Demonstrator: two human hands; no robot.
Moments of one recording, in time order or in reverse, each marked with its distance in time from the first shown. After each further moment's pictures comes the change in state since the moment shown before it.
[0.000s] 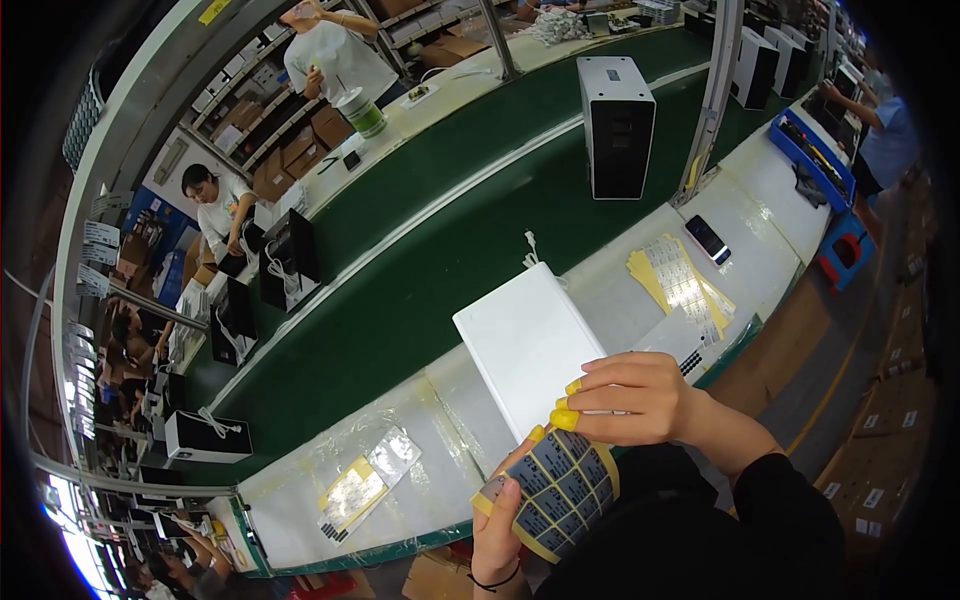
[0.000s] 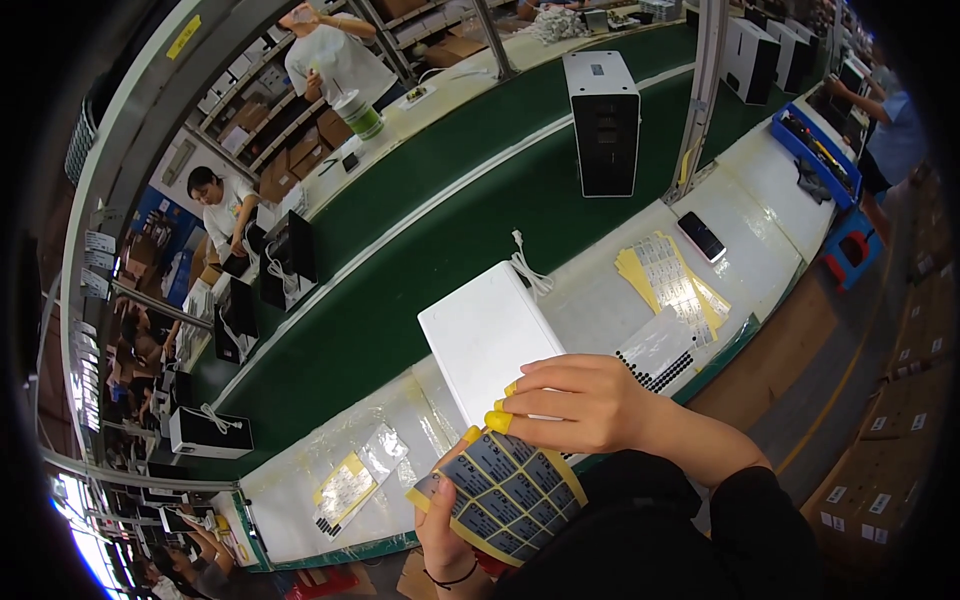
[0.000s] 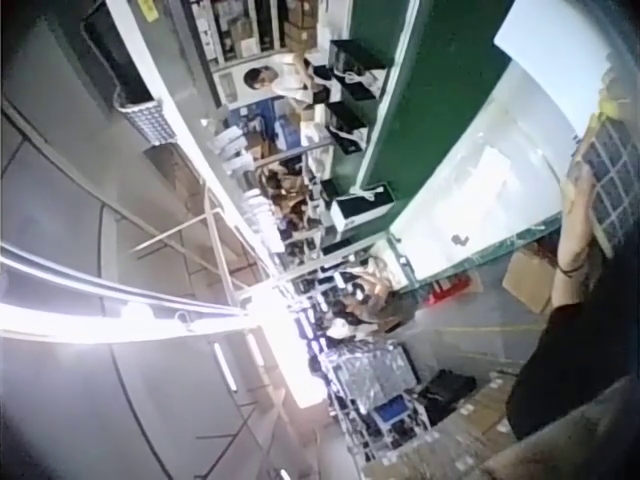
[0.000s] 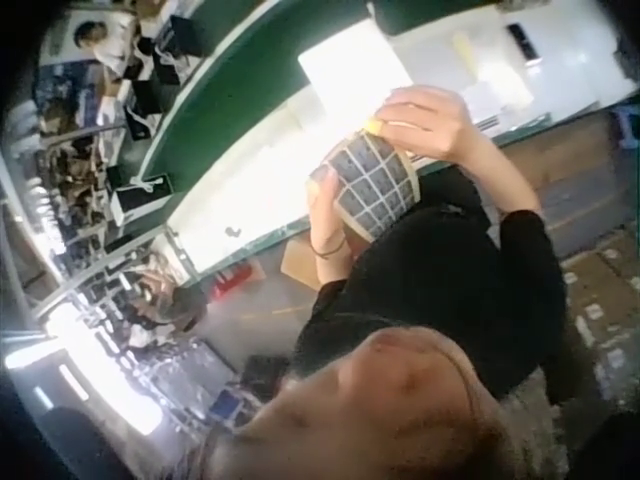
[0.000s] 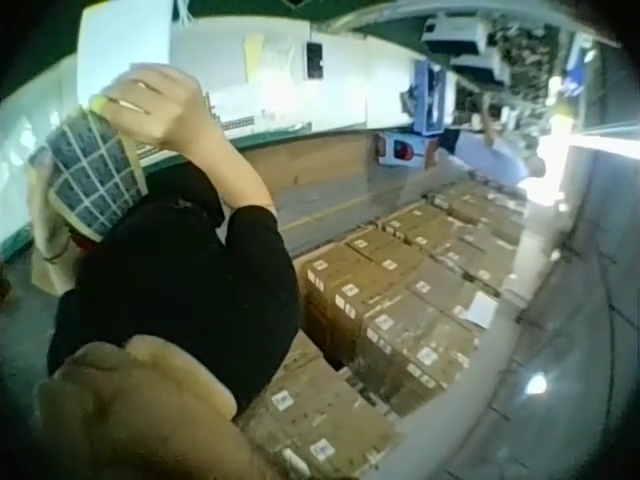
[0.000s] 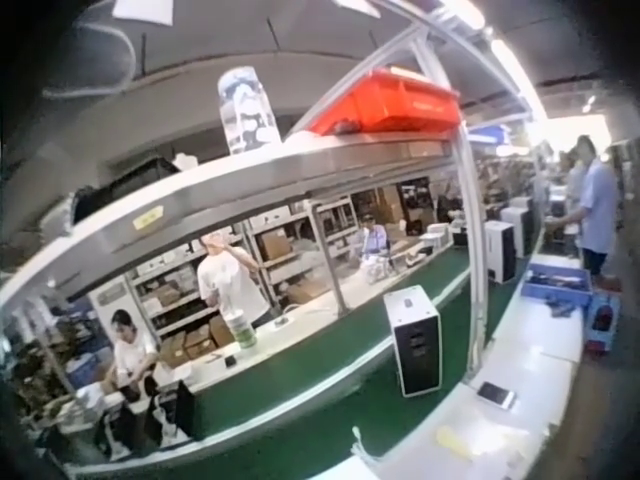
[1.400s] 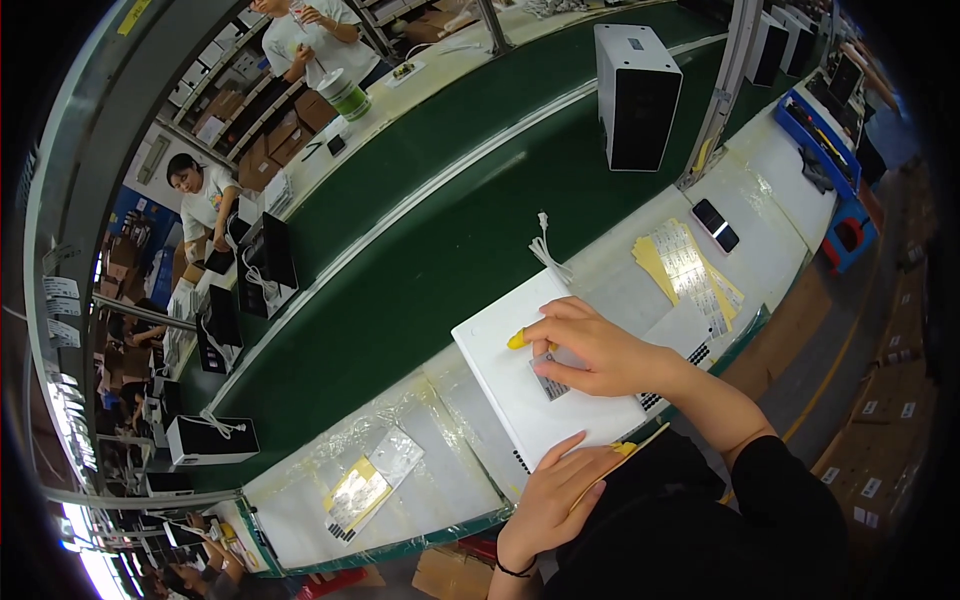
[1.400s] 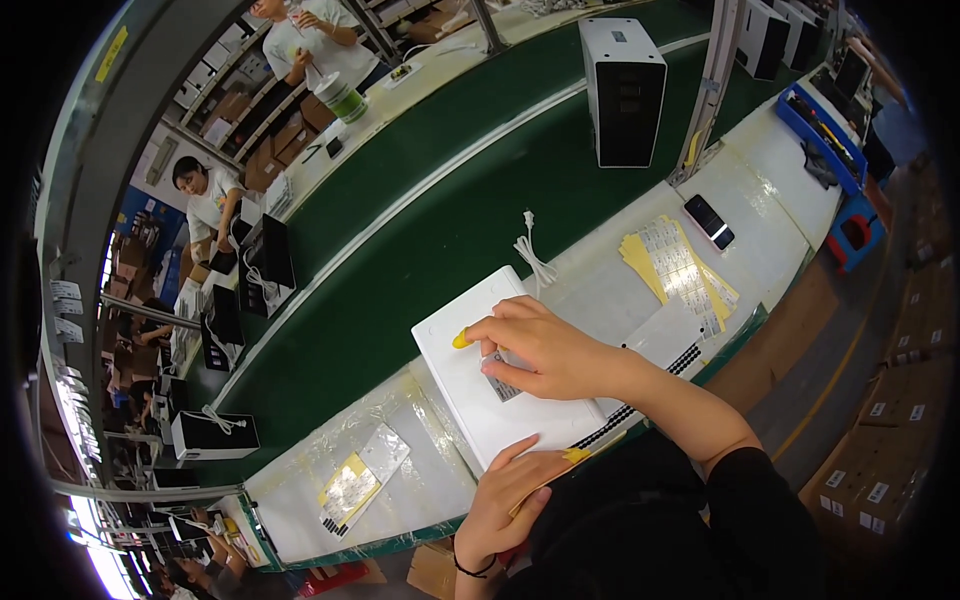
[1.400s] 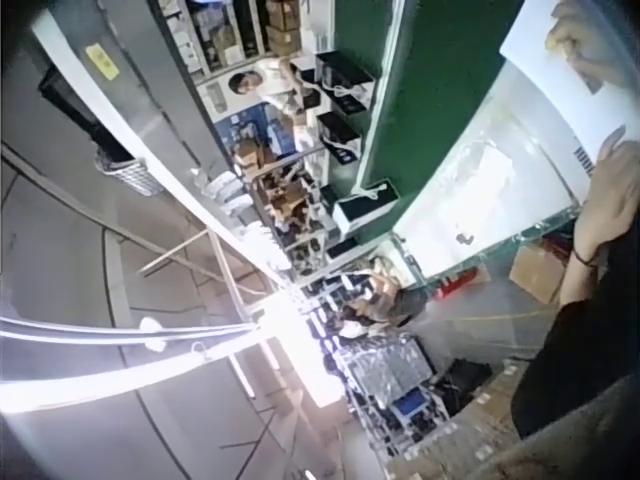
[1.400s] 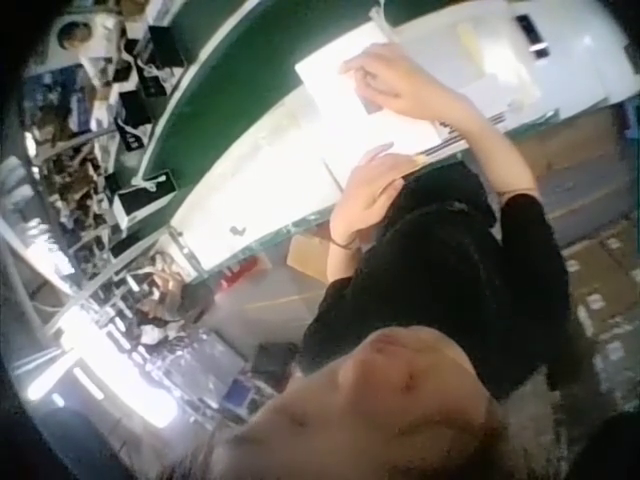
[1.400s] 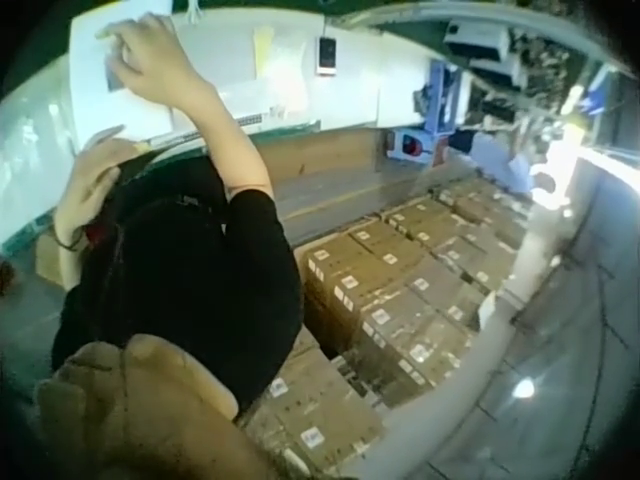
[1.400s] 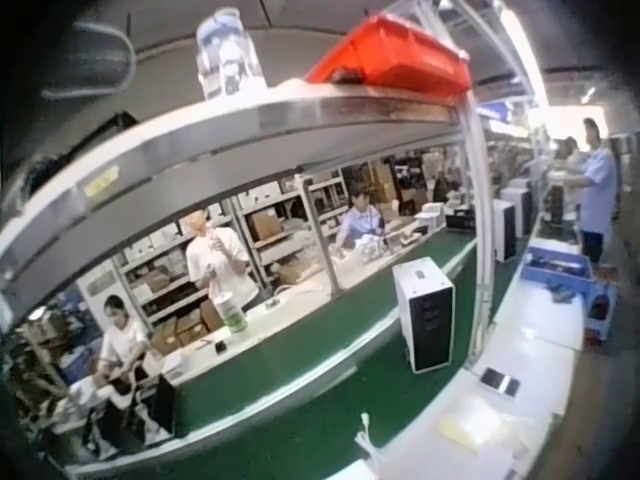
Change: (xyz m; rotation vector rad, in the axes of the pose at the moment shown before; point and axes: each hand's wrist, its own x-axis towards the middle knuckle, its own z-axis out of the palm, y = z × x) left_hand 0.073 -0.024 0.011 0.840 -0.733 0.448; right_hand -0.006 0.081 0.055 0.519 -0.285 0.490
